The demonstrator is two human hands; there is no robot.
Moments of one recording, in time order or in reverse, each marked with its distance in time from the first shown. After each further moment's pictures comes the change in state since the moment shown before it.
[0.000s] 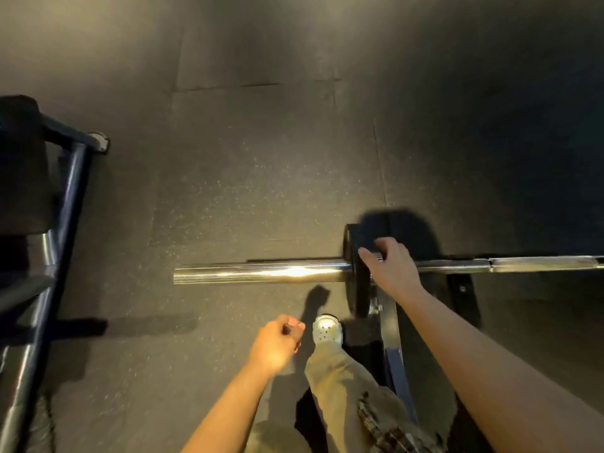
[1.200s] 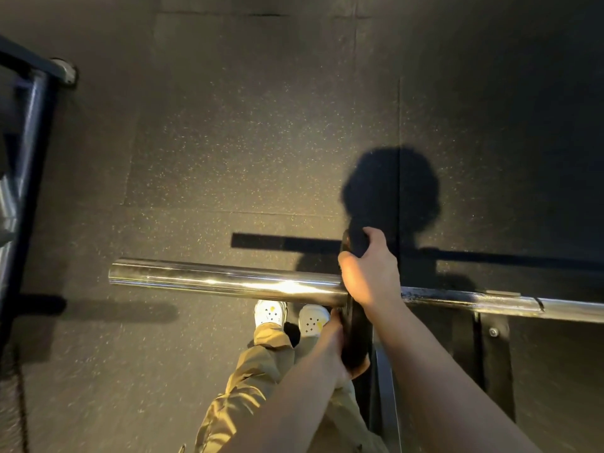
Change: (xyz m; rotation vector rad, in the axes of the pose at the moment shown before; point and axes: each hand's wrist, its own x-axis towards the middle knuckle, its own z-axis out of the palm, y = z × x) left_hand 0.115 0.064 0.131 -1.145 -0.170 -0.888; right_hand 0.071 -0.015 0.040 0.163 -0.093 0.119
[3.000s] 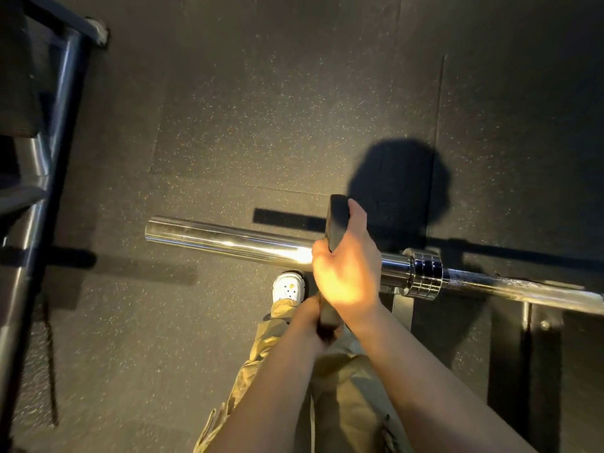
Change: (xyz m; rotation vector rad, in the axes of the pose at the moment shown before) left_hand -0.006 0.038 -0.075 -0.165 -0.030 0.119; right_hand -0.039 -0.018 0.083 -0.212 0.067 -0.331
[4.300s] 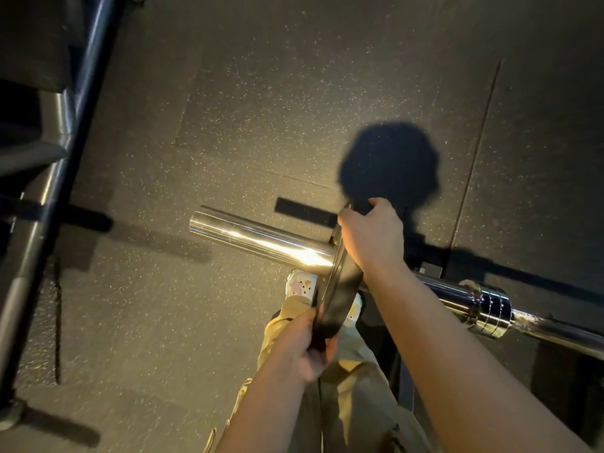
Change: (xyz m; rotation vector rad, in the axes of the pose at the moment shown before) left_hand -0.014 0.035 -0.075 -0.096 -0.060 -0.026; right_hand 0.058 -0.048 0.046 0.167 -0.196 0.268
